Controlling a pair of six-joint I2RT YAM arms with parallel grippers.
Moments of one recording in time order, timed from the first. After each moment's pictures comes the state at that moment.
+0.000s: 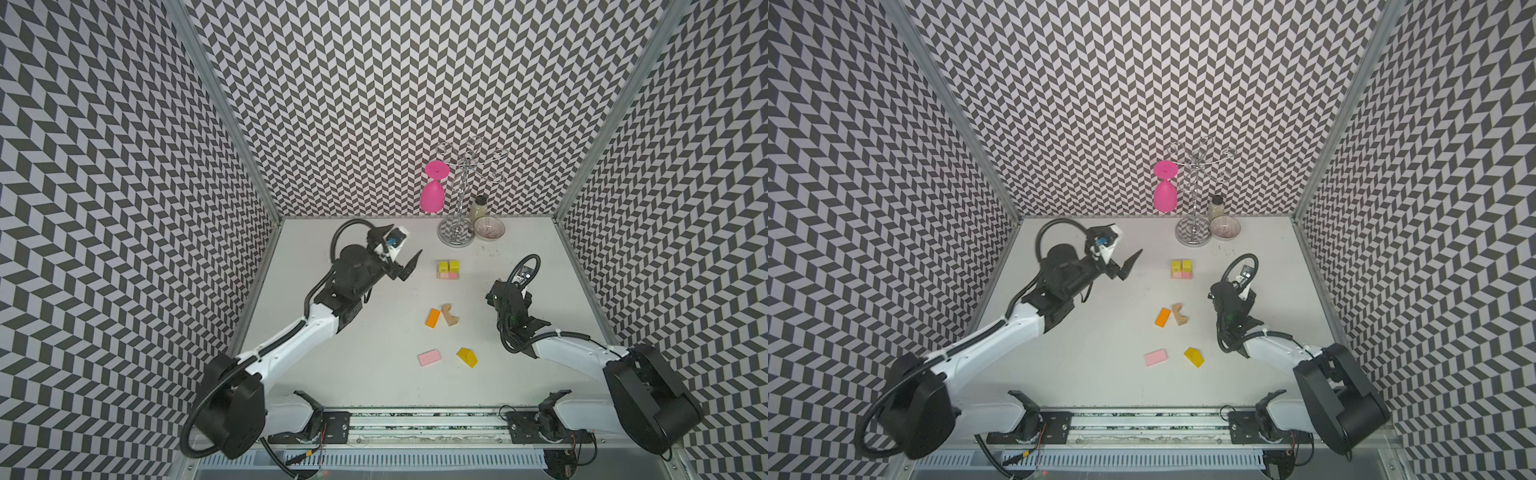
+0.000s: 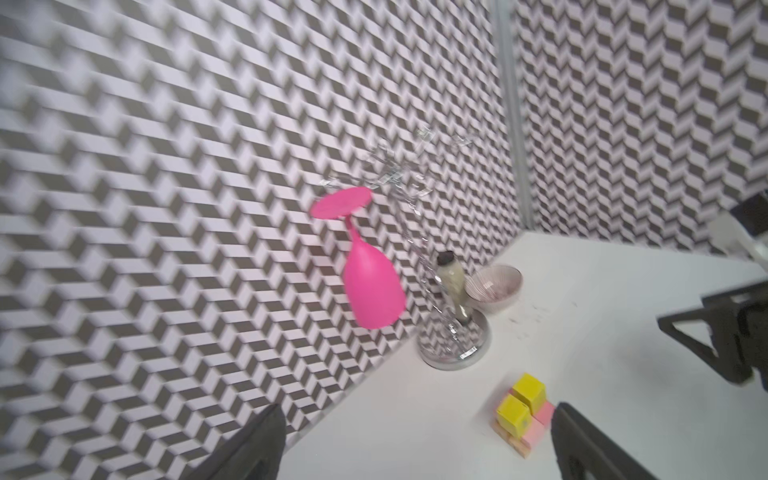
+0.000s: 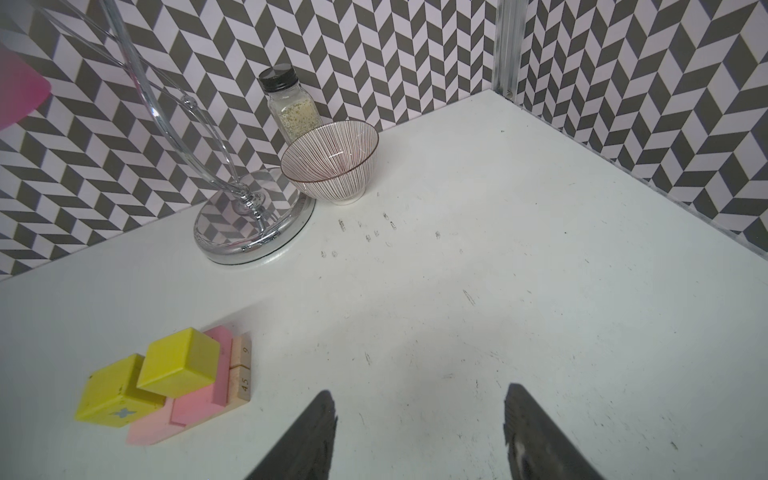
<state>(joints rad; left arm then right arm) -0.55 1.23 0.80 0.48 0.08 0.29 0.47 1.34 0.50 0.29 0.73 0.57</state>
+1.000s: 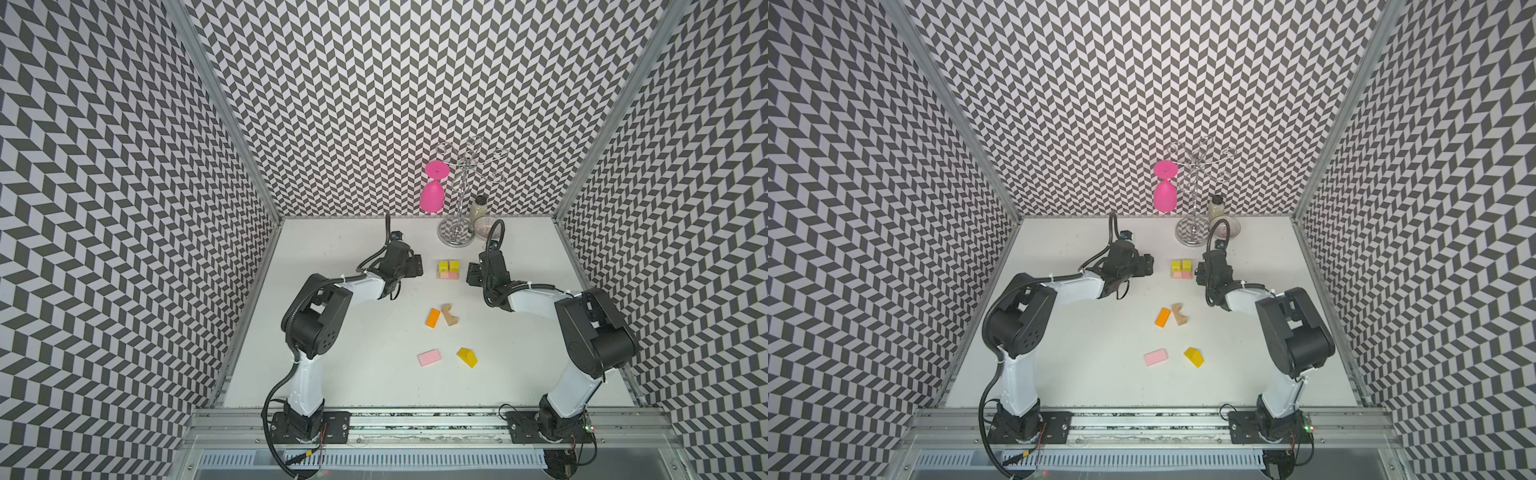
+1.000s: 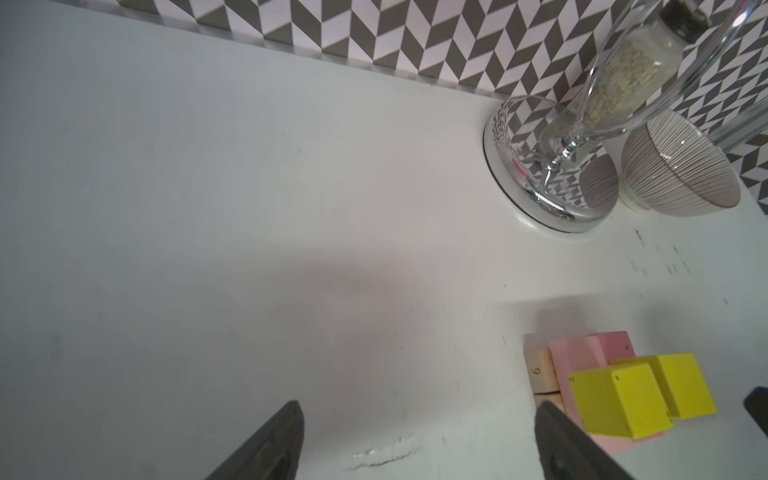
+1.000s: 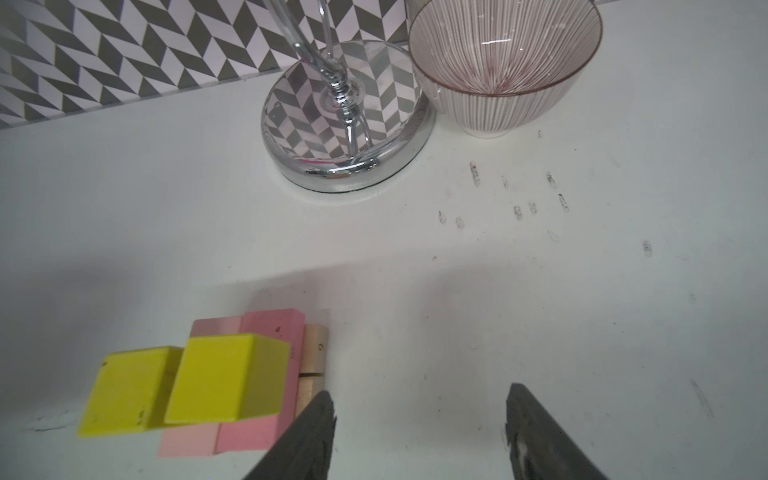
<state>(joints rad) -0.57 2.03 1.27 0.13 -0.12 -0.47 0.36 1.76 0.91 0.18 0.29 0.37</state>
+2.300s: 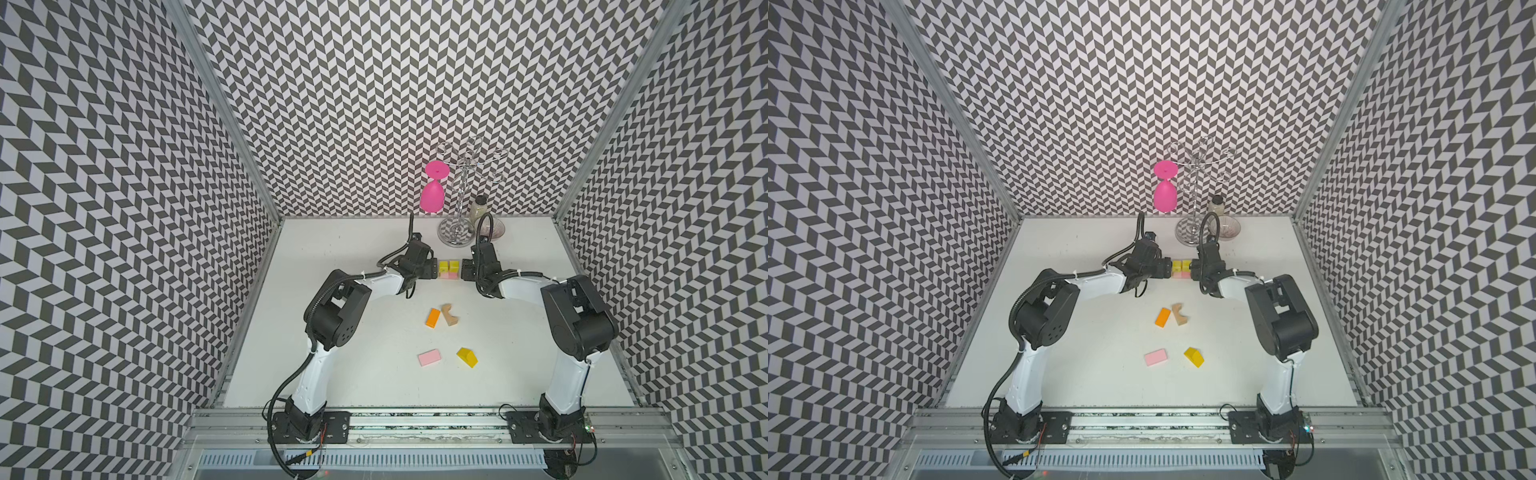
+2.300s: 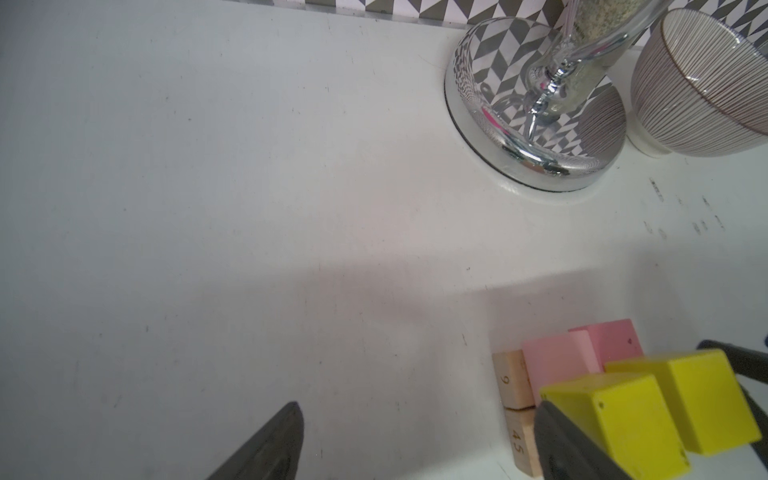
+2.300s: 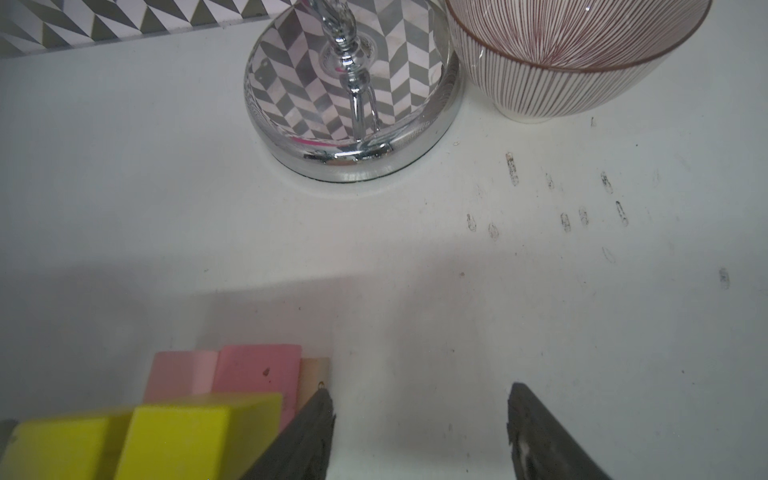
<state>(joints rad) -0.64 2.15 1.44 0.01 -0.16 -0.44 0.34 1.90 1.07 0.08 0.25 0.34</state>
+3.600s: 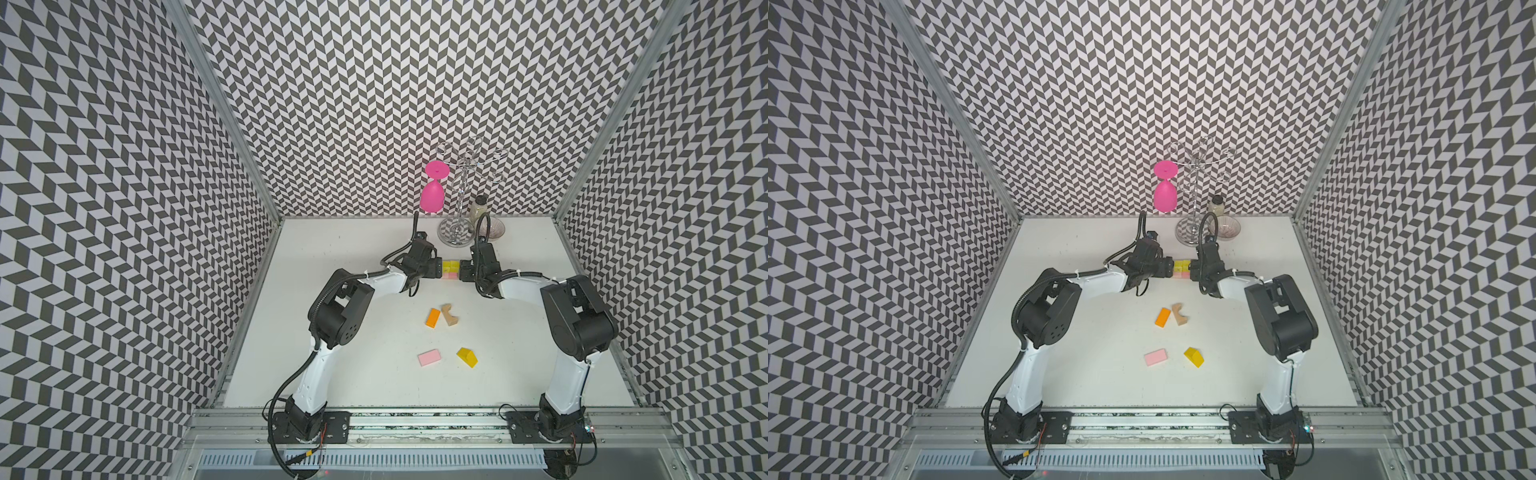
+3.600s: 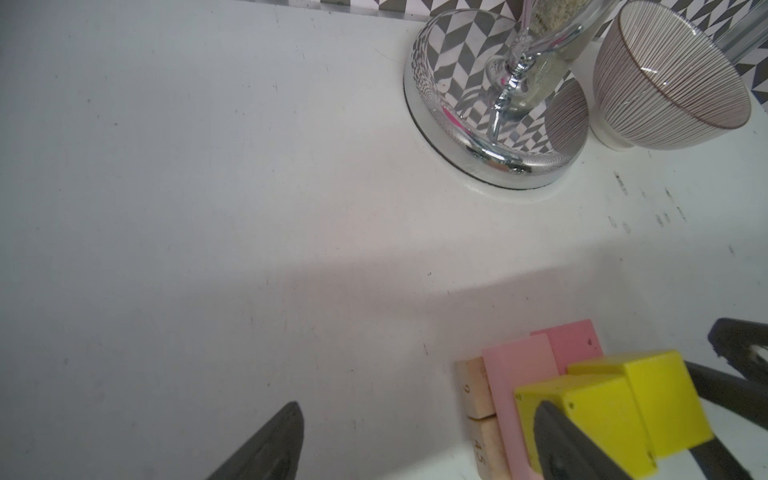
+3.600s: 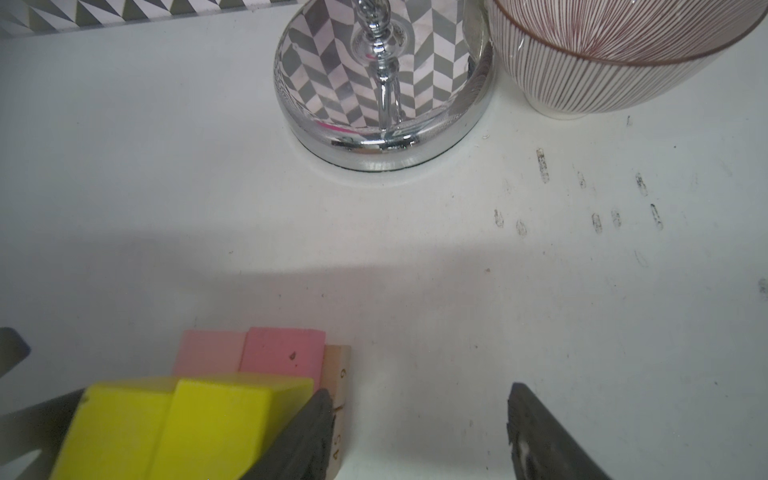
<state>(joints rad) -0.65 2.19 1.50 -0.01 -0.12 -0.43 0.35 1.90 1.07 0.08 0.21 0.31</state>
